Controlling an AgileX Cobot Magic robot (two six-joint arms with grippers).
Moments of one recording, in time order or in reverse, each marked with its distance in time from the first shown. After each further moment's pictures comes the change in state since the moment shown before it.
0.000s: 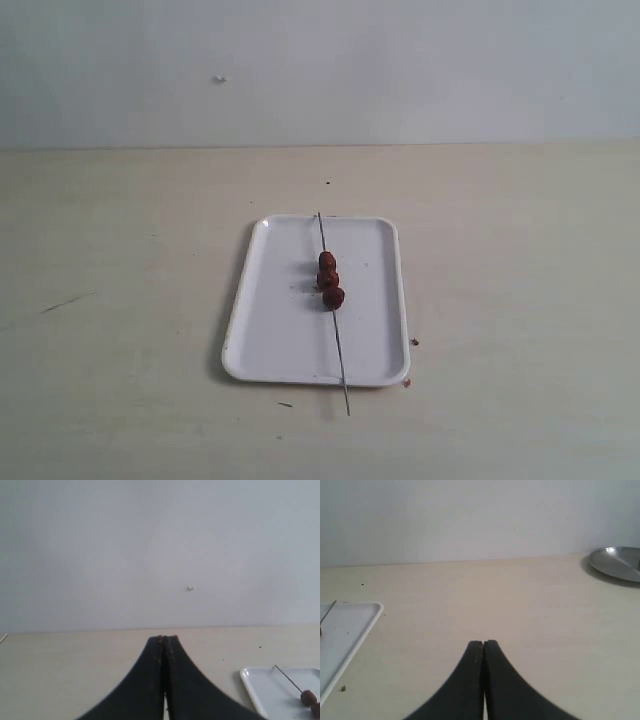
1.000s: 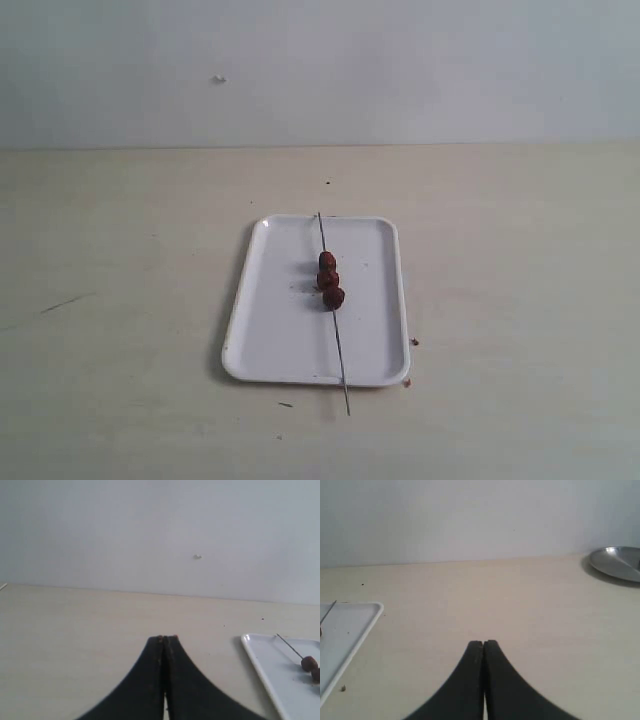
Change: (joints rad) left arm 0.036 -0.184 0.214 0.000 0.046 -0.088; right arm 0.000 0.000 0.000 0.000 0.000 0.000
